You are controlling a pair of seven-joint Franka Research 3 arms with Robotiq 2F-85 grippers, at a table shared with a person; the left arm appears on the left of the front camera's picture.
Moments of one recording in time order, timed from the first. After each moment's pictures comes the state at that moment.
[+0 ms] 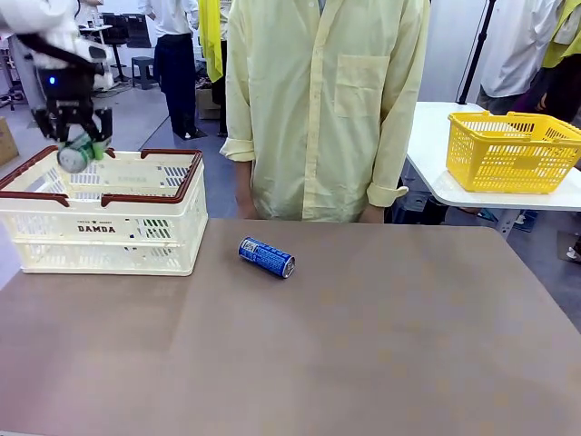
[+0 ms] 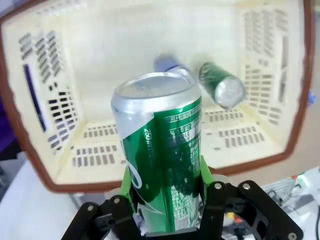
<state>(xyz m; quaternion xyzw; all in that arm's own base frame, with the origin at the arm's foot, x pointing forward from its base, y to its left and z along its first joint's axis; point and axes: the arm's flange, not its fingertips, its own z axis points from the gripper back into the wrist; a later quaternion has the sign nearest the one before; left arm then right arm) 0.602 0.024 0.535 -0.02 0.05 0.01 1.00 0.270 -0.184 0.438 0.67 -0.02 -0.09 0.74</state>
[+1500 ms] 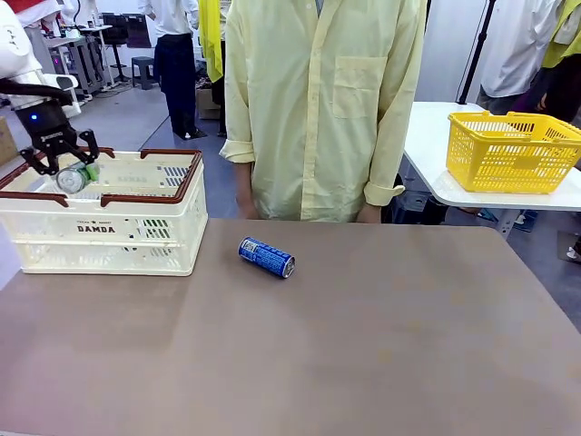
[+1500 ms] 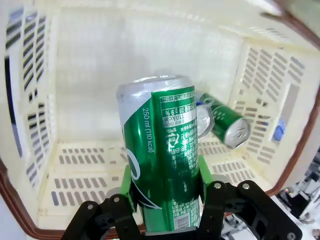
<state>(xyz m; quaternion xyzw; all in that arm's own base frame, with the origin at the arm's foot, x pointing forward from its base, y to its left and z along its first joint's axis) 0.609 0.082 0.488 -0.13 0.01 0.11 0.99 0.271 -0.184 0.438 0.67 -0.02 -0.09 0.74</state>
